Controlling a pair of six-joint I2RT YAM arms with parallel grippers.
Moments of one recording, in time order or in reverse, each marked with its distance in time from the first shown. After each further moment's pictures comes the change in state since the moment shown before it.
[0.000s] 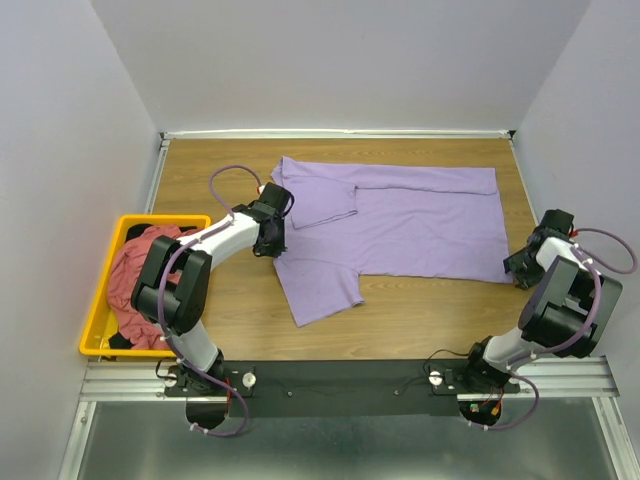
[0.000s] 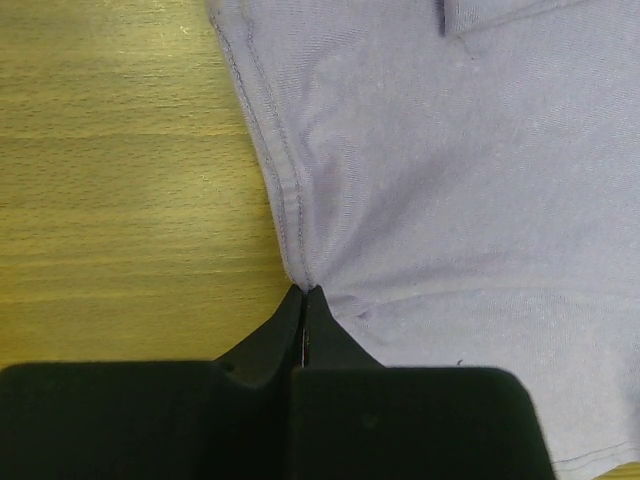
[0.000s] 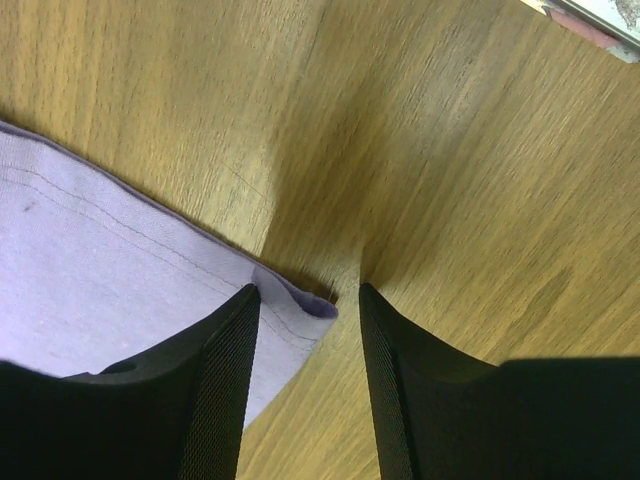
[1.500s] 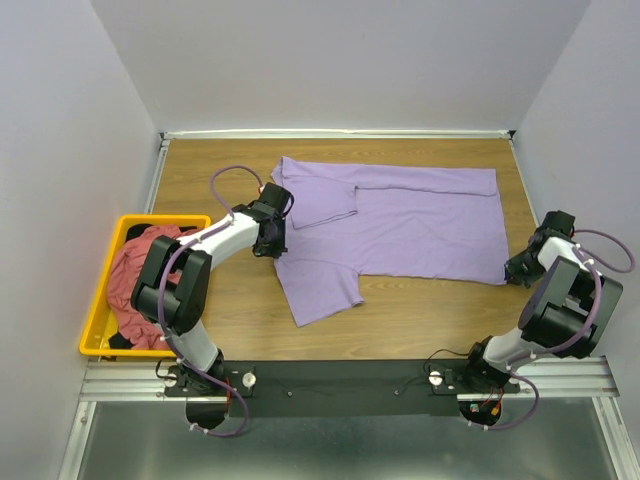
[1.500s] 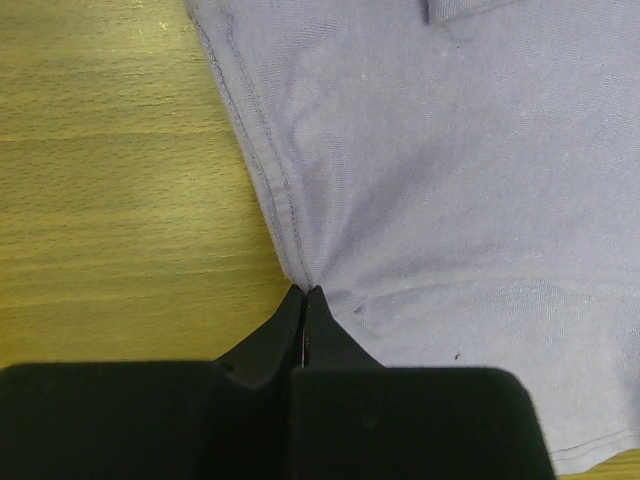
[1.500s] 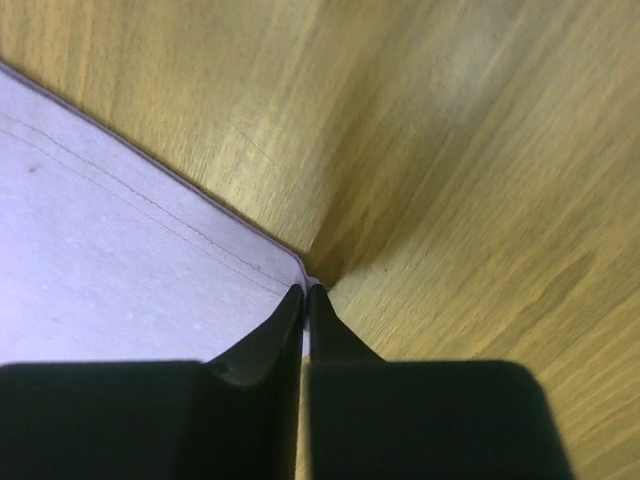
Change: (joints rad) left arm 0.005 0.001 0.000 -0.001 0.026 0.016; right arm -0.012 -0.004 0.005 -0.044 -0.075 -0.037
